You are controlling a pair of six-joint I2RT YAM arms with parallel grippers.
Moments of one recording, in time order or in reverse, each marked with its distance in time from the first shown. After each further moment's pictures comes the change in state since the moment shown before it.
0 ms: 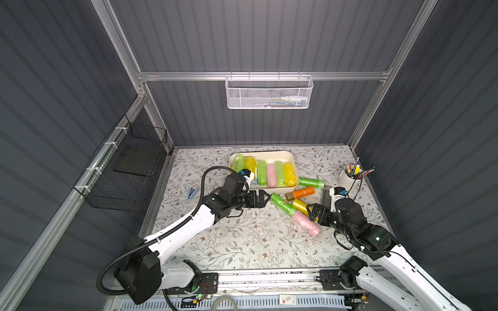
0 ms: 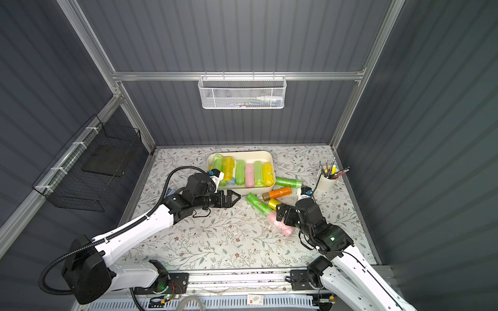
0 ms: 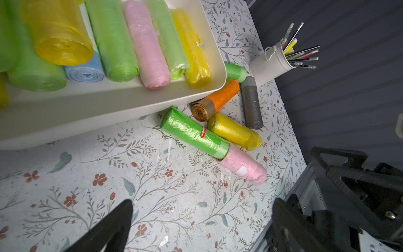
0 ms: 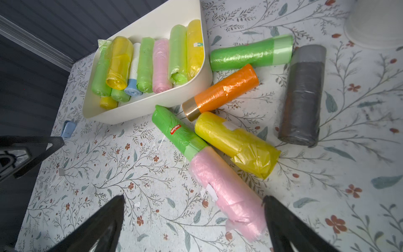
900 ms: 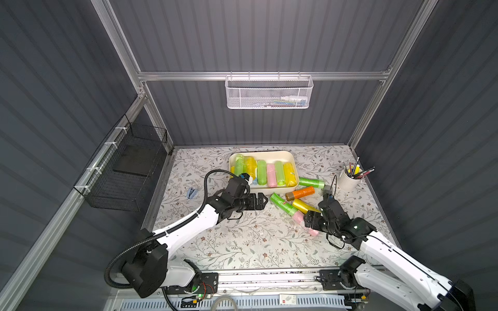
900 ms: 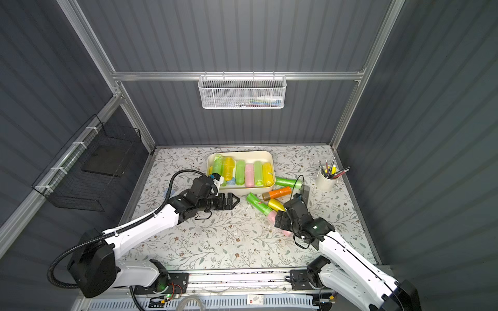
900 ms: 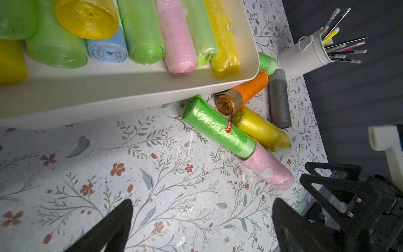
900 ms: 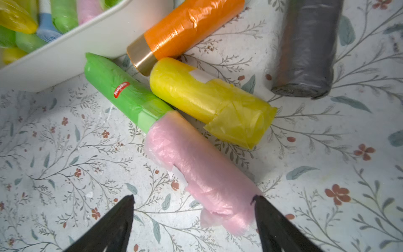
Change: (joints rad) left arm 0.000 0.090 -0.027 0.018 -0.032 -0.016; right arm 0.002 0.244 -0.054 0.002 -0.011 0.026
